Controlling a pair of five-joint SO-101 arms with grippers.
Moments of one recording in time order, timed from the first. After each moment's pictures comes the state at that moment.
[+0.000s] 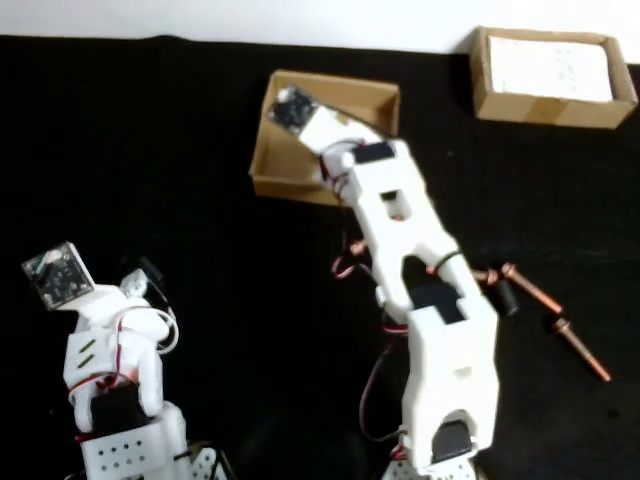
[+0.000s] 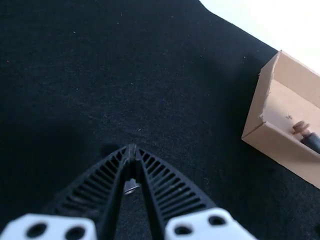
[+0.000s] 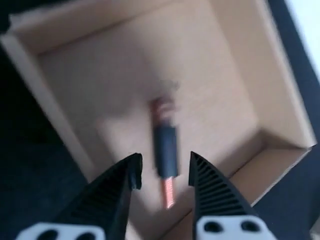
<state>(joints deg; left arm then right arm) -20.5 -103.6 96.3 39.5 16.7 -22.7 29.4 -14.7 46.6 43.7</state>
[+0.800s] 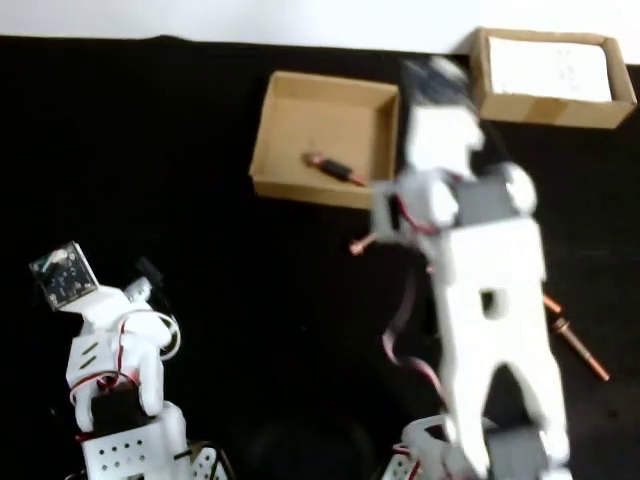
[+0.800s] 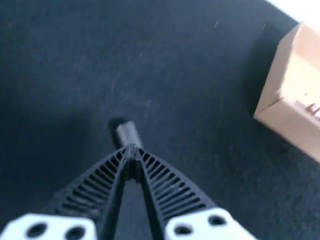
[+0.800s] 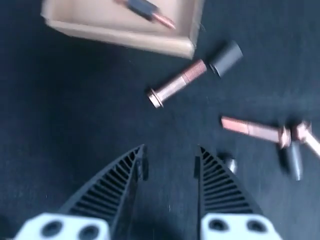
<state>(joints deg) -20.9 -103.5 96.3 46.7 16.7 -17.1 -22.9 2.0 92.8 -9.1</state>
